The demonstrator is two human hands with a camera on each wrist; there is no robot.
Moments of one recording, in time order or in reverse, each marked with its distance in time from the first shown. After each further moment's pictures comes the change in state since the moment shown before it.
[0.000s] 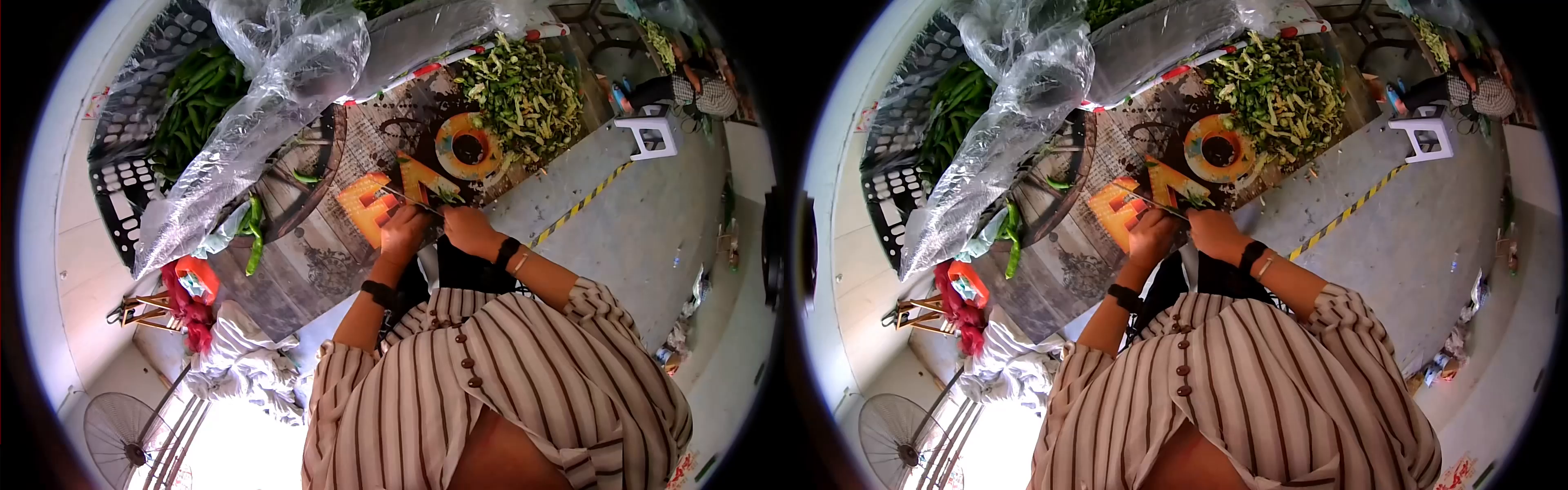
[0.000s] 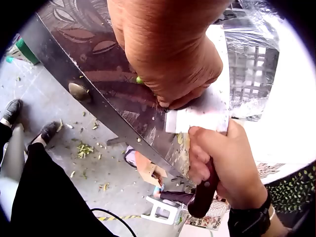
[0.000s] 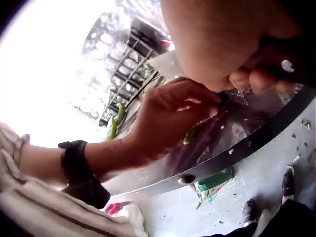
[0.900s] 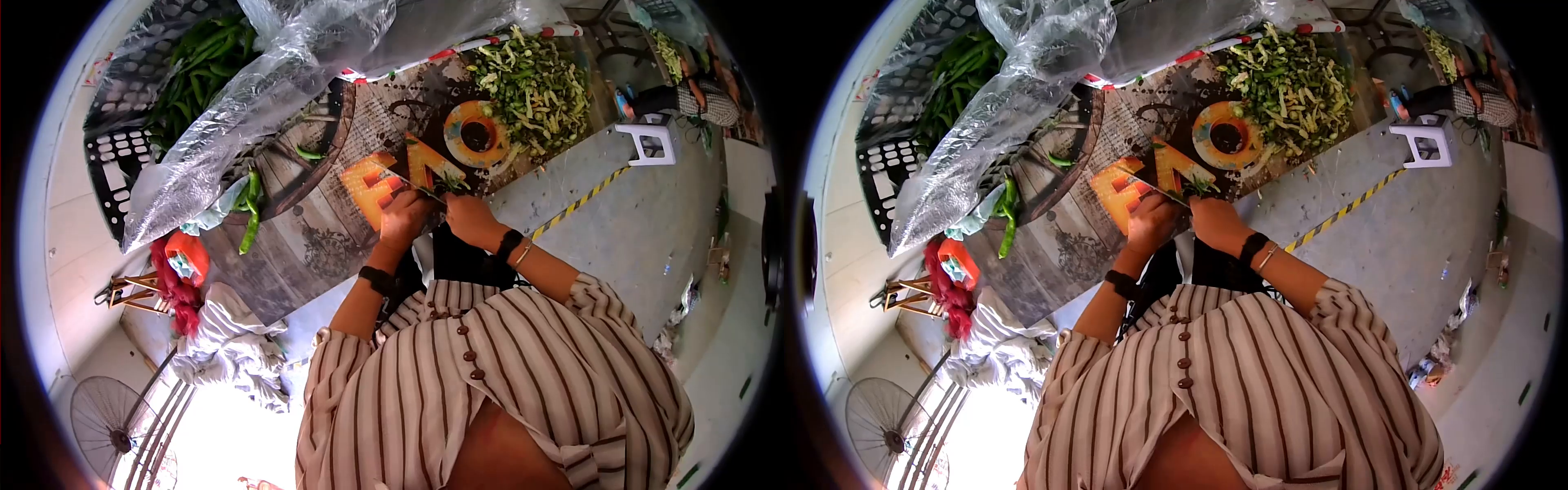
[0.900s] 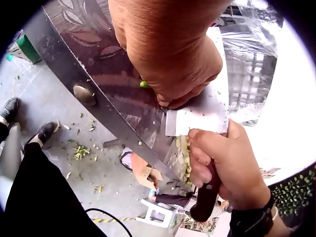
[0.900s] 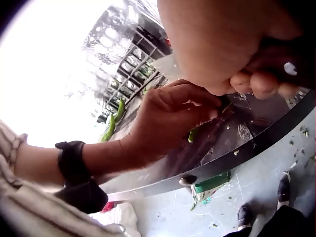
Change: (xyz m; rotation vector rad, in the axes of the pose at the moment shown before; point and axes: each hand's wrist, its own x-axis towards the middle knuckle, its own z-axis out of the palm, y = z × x) left_hand -0.010 -0.004 0.003 -0.045 0.067 -0.058; right_hand -0.004 -0.004 0.005 -0.045 -0.032 0.040
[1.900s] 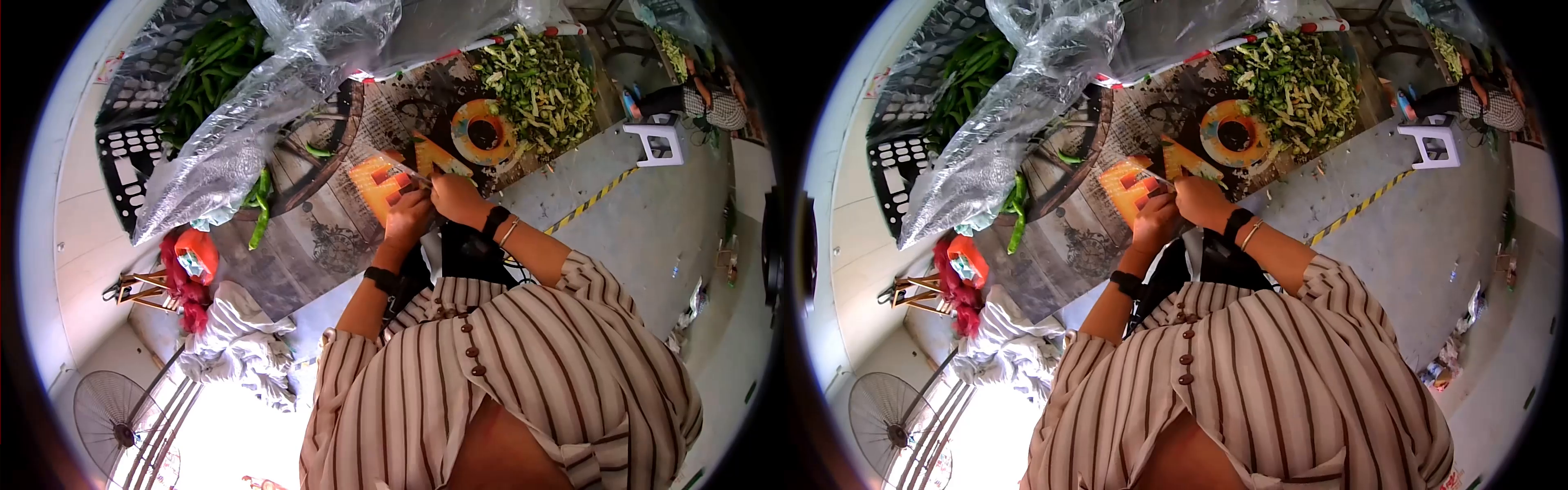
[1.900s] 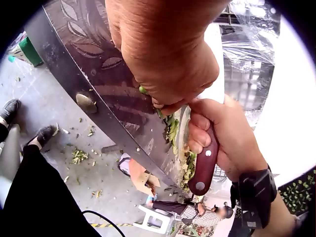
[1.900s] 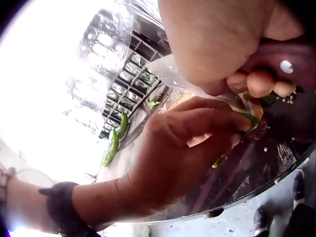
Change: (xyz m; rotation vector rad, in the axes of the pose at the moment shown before) left_hand -0.007 -0.004 -0.006 0.015 -0.023 0.011; right_hand 0.044 -0.017 0.005 -0.006 0.129 -0.143
